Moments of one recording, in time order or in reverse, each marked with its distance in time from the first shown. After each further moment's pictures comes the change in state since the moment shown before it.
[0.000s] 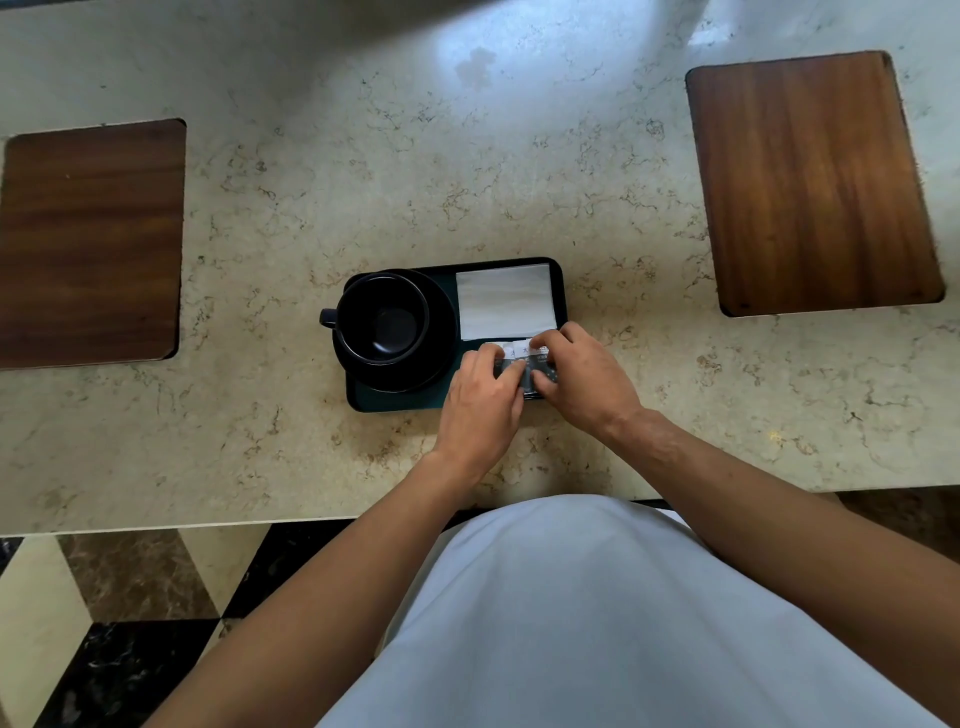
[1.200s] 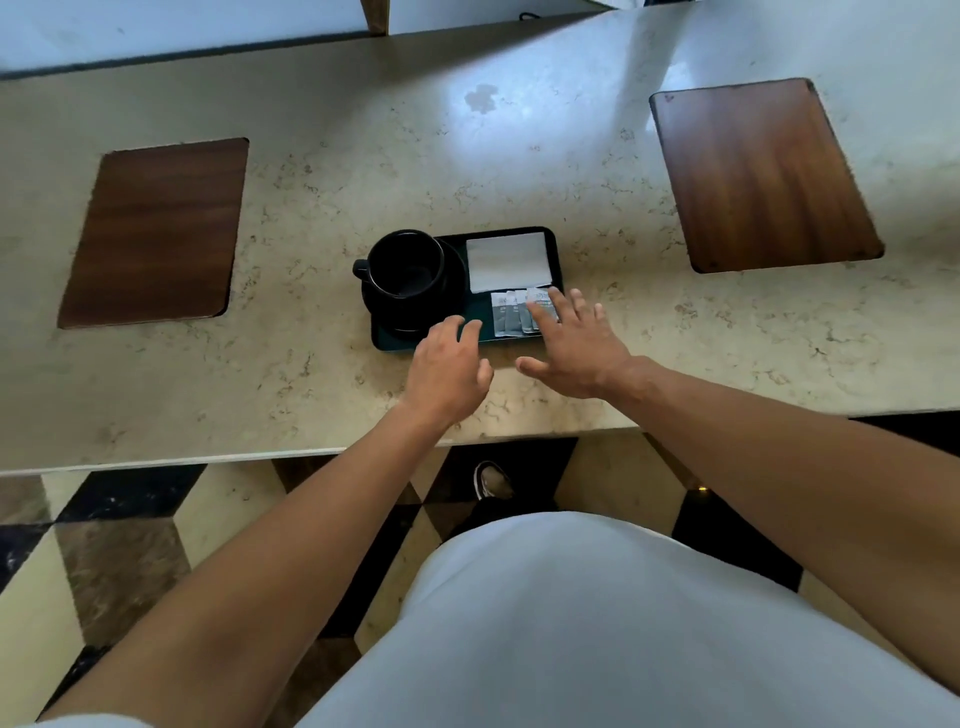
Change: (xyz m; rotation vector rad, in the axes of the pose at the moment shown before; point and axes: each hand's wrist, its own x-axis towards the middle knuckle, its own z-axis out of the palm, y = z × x) left_hand -0.067 -0.027 -0.017 0.161 -0.003 -0.067; right_hand -0.071 -0.025 0.002 -0.340 -0.161 0.001
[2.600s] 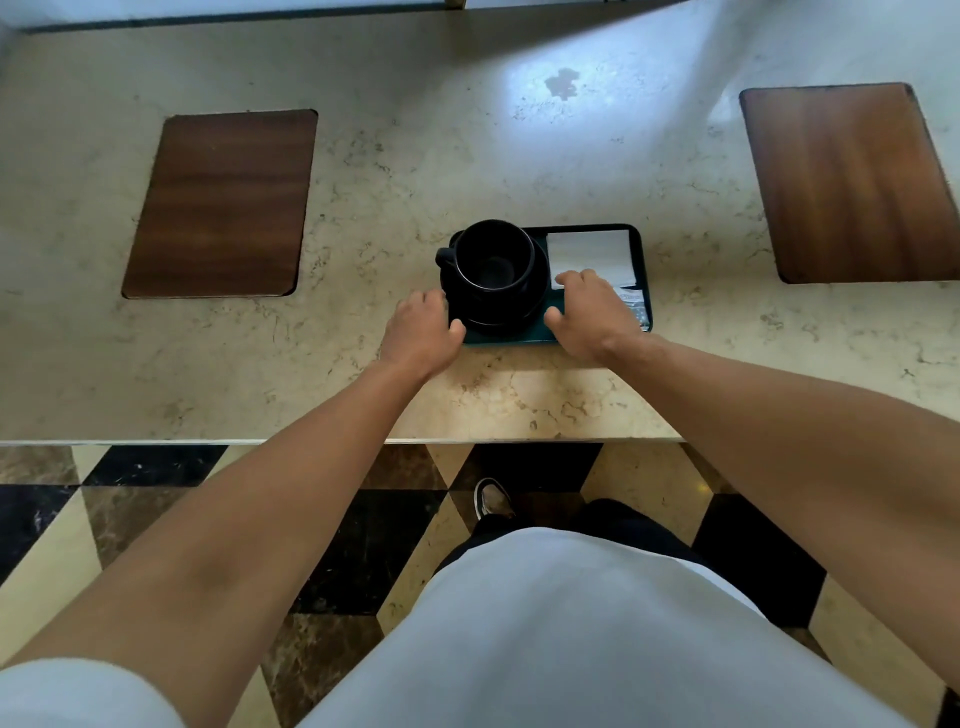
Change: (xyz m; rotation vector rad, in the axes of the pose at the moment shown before) left_hand 0.031 -0.138 -0.039 -0.154 -0.025 -0.237; right_hand 0.055 -0.090 -0.021 0.304 0.143 0.079
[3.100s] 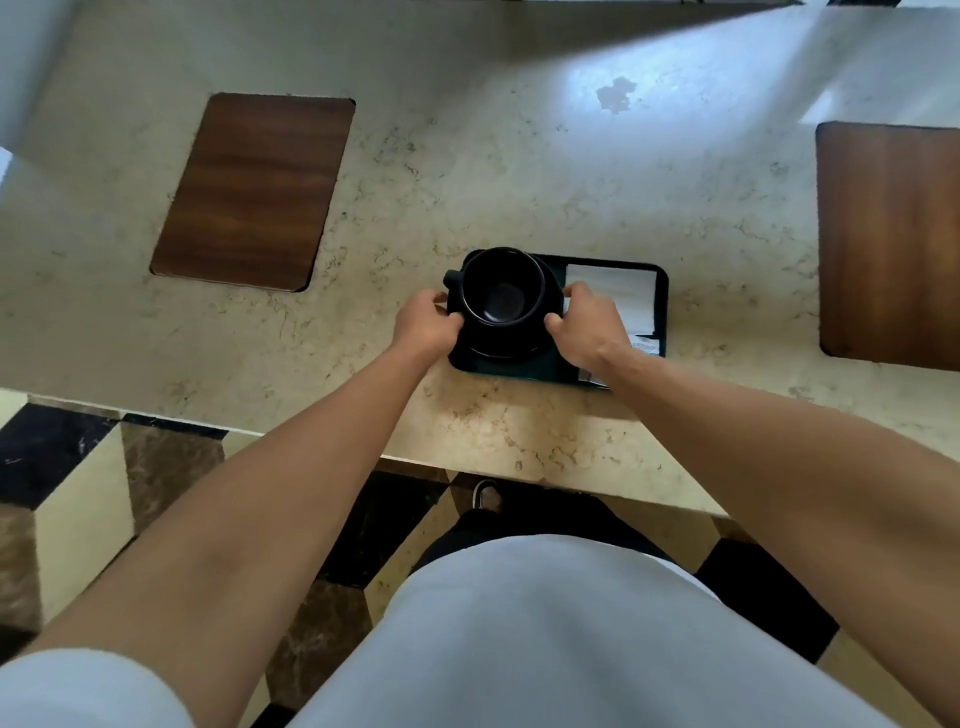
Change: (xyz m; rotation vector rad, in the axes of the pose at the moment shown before) left_hand 0.041 0.027 -0.011 -0.552 0.007 -0.482; right_hand 0.064 0.003 -0.007 0.222 -0.109 0.093
